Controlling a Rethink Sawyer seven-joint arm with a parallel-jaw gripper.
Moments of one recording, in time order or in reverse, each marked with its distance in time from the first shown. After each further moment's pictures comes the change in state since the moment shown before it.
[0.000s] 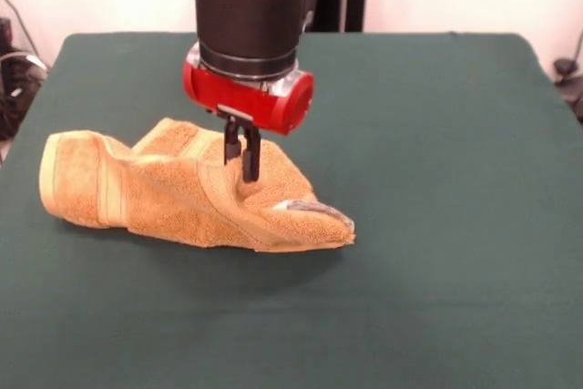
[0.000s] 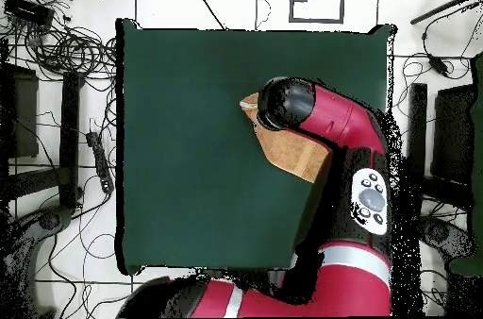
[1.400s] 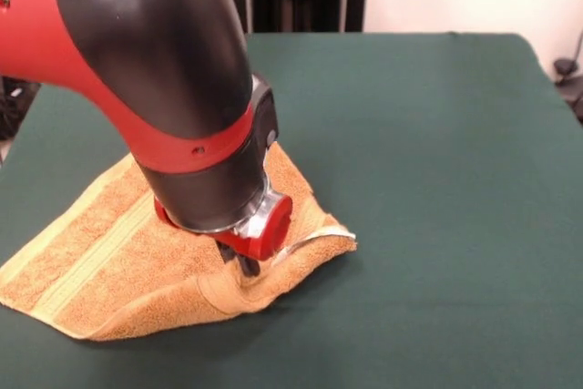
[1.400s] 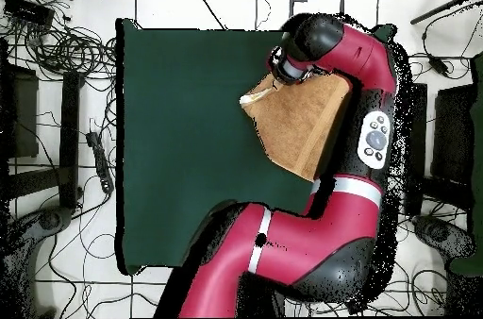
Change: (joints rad) arm -0.087 0.456 0.000 -0.799 0.096 0.602 0.000
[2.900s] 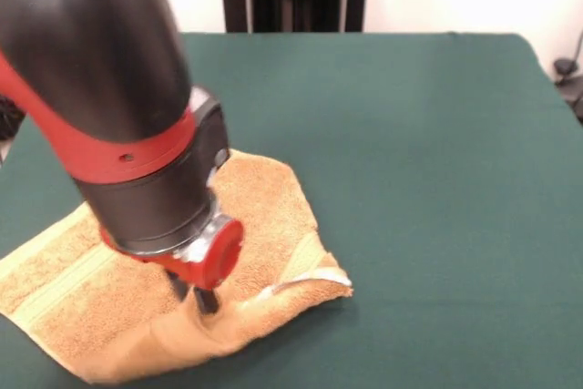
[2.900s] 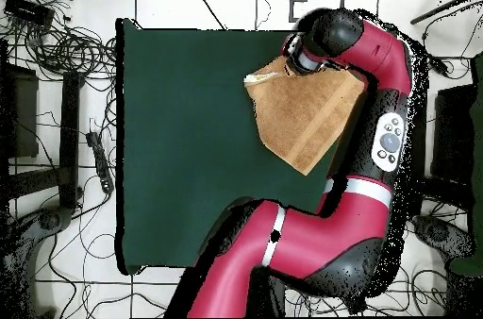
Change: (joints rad) arm -0.058 0.081 0.000 -0.162 0.024 -0.025 0.000
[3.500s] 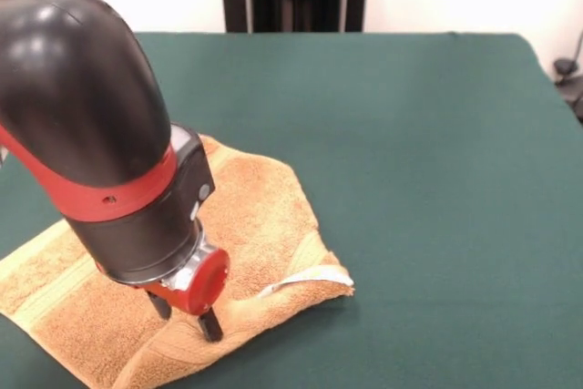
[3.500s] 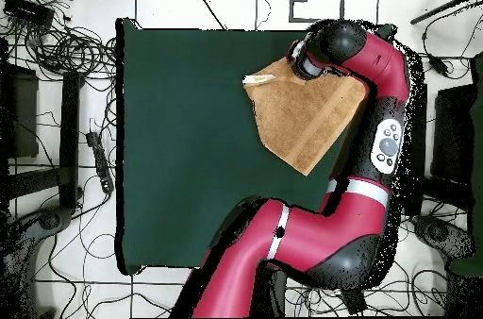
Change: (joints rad) arm -0.021 0.095 -0.013 -0.094 0.036 0.000 0.000
